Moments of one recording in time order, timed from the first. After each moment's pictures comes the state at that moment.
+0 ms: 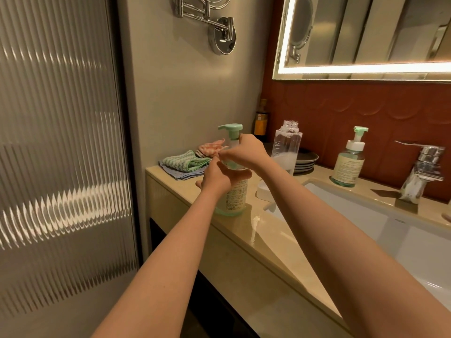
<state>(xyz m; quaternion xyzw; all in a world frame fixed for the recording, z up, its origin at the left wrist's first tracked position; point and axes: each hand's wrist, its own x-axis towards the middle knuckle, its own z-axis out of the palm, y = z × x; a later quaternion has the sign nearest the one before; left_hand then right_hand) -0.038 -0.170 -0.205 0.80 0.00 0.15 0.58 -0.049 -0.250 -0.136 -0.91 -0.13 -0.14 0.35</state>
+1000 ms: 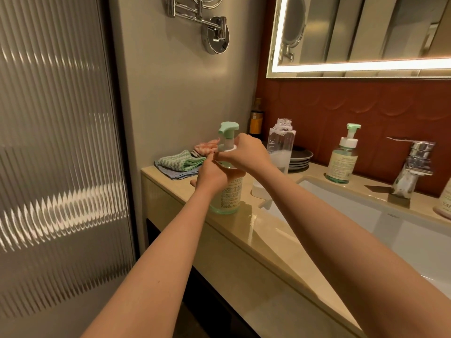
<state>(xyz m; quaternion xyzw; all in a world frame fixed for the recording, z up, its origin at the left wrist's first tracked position) -0.046 -0.169 -0.202 0.81 0.03 0.17 0.56 -0.051 -0.255 -0.141 -0.94 -0.12 -0.19 0.27</state>
